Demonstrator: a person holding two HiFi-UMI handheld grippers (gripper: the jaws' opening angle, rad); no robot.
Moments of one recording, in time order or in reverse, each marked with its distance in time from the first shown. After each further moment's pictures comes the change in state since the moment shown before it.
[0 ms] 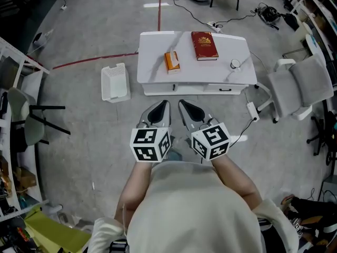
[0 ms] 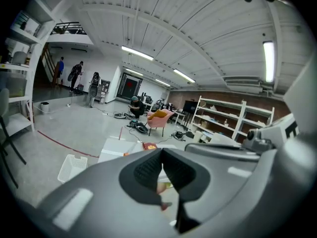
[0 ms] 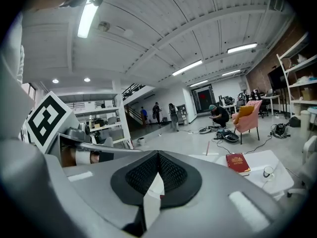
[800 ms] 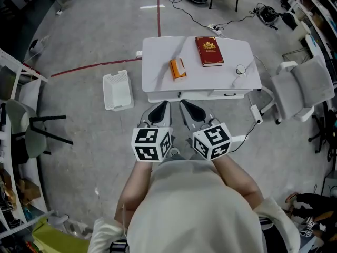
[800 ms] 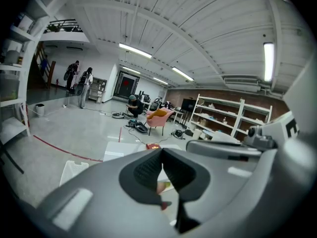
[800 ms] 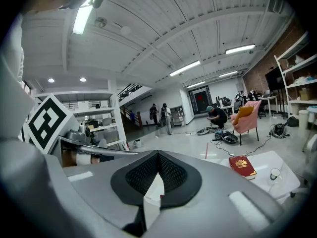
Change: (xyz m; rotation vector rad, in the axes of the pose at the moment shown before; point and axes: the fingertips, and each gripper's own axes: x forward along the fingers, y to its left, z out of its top) left arm 0.033 0.075 0.027 0.026 0.023 -0.036; right arm 0.083 0.004 0.017 0.010 -0.016 -0.043
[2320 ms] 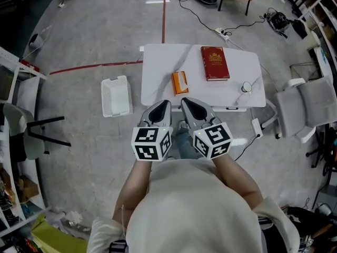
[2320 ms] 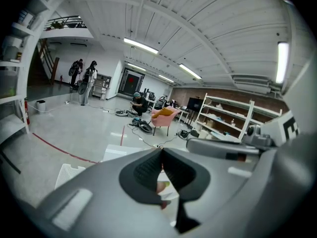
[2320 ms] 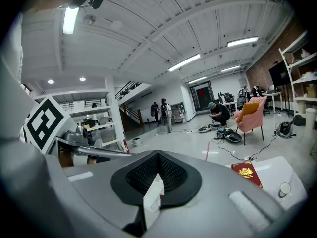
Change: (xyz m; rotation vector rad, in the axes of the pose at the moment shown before) left arm 0.121 0.049 0.050 -0.043 0.025 0.043; right arm 0.107 -0.095 0.034 0.009 0.036 0.031
